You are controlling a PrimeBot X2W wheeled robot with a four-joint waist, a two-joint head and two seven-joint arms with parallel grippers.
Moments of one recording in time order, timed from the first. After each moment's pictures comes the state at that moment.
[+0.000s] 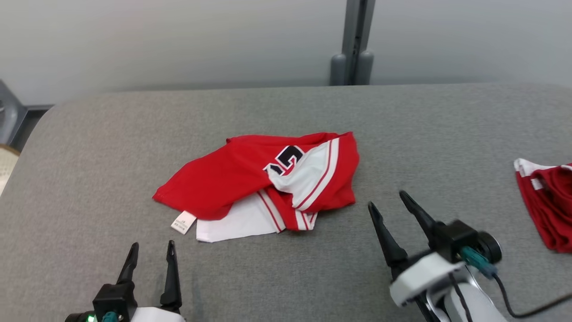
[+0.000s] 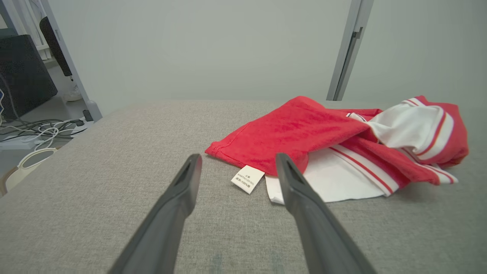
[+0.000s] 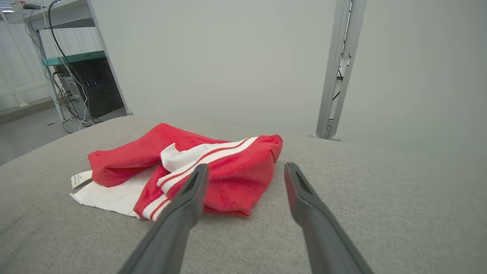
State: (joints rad) left arm 0.05 0.05 -0.05 0.25 -0.15 0.09 -0.26; right arm -0.24 -0.05 0.29 0.41 0.14 0.13 -0.26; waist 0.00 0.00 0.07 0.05
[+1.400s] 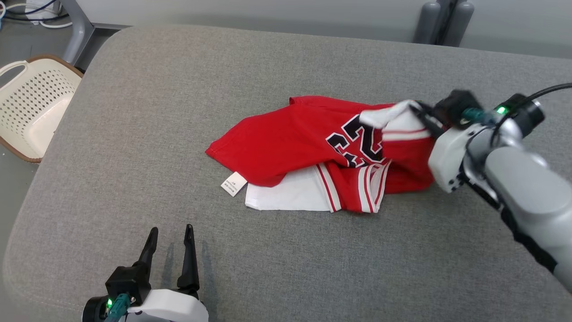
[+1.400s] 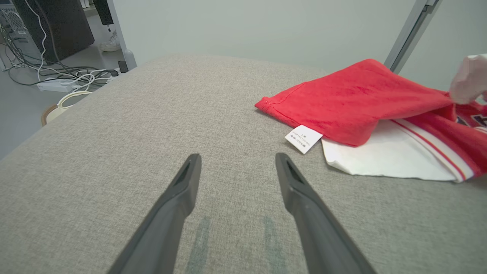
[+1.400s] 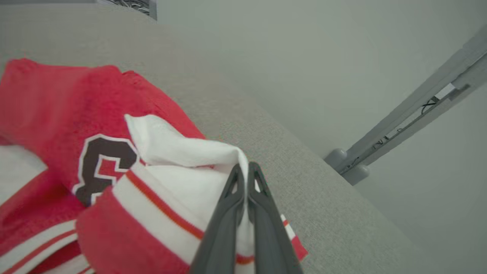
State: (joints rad) left arm -0.03 0.05 -0.16 0.28 -0.28 0.12 -0.26; right arm -0.98 -0.33 1.01 0.90 0.48 0.13 -0.13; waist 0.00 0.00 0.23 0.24
